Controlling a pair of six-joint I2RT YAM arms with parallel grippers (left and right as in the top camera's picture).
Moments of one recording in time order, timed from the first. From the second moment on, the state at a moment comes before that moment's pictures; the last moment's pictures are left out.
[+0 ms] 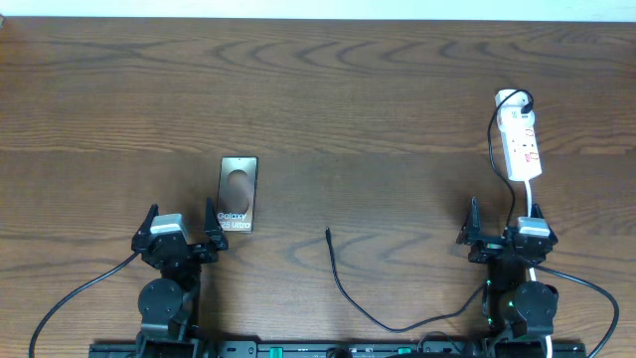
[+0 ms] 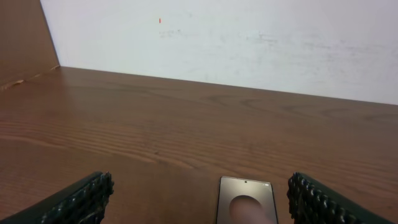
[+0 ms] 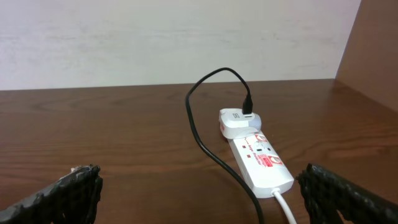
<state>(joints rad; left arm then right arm) -0.10 0.01 0.03 -0.11 -0.19 -0.09 0.04 0.01 0.01 -0.06 0.15 0.02</state>
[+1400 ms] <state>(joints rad) -0.10 0.62 0.54 -0.19 -0.13 -0.04 0.04 0.01 0.01 -0.06 0.15 0.02</state>
